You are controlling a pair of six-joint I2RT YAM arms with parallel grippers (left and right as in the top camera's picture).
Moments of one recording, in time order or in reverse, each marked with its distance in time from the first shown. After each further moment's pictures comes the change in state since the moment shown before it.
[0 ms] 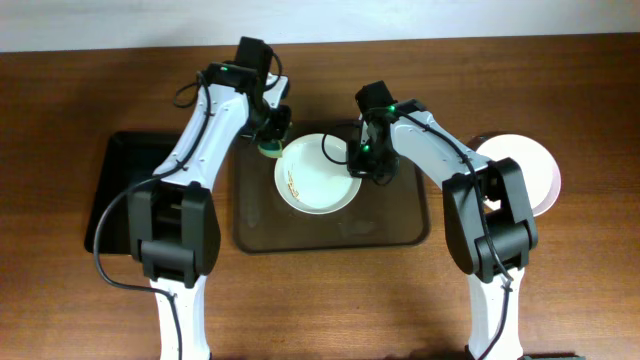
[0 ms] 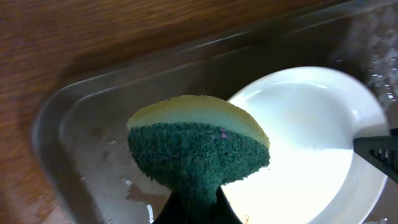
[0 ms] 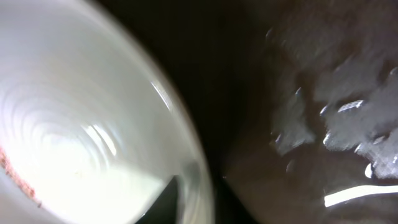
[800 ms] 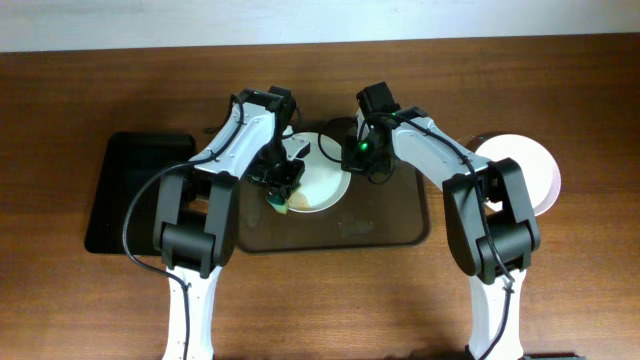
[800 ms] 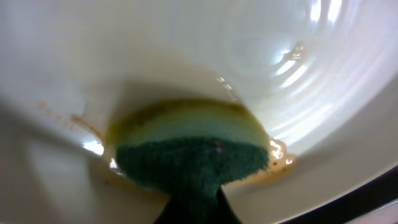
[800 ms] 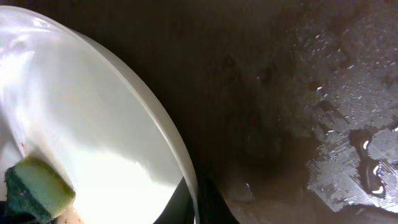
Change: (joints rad) left arm -0.069 0.116 -0.121 -0.228 0.048 0.158; right arm -0.003 -0.011 -0.068 0.183 -0.076 0.053
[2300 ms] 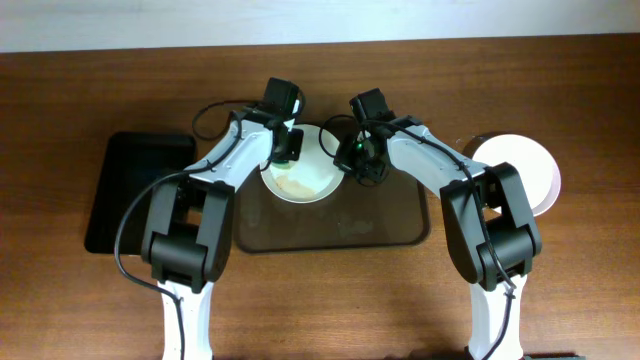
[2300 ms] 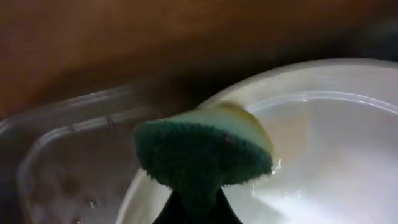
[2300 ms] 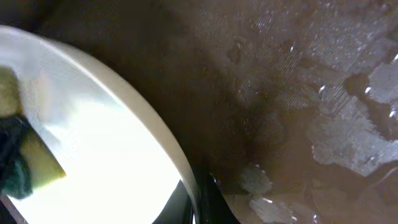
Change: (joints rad) left arm -0.009 -0.099 -0.244 0.706 -0.290 -0.235; right arm 0.032 -0.034 -0.073 0.102 0.058 0.380
